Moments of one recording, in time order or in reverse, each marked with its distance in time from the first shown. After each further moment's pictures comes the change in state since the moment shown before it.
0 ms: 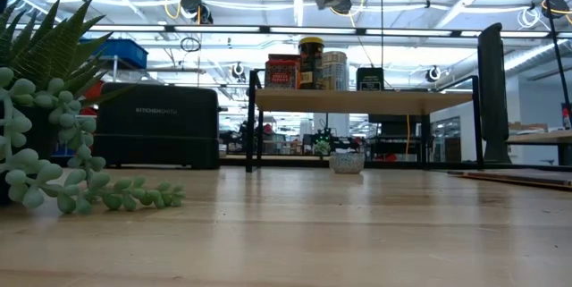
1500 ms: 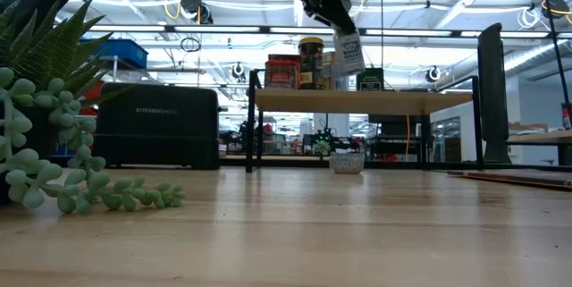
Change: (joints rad) left arm 0.216 0.392 0.311 -0.055 0.172 0.165; right arm 0.209 0.070 0.000 -0.208 0.205 0.426
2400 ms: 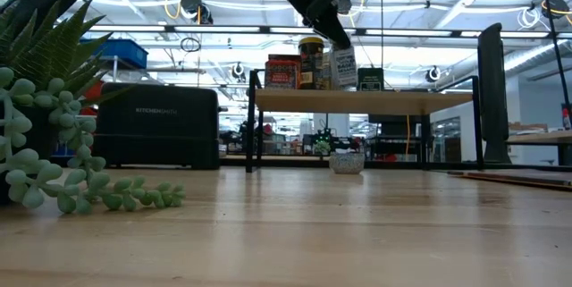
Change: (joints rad) left arm 0.036 0.038 0.000 -0.023 0.022 0.062; right arm 0.003 0.003 0.000 -0.008 0.035 0.007
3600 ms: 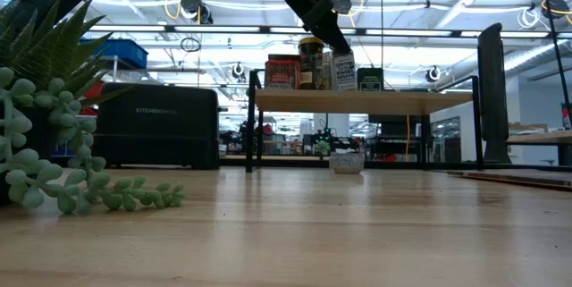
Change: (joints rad) left arm 0.006 0.020 0.012 -0.020 0.017 0.044; right arm -0.014 0.000 0.000 -0.008 0.021 -0.040
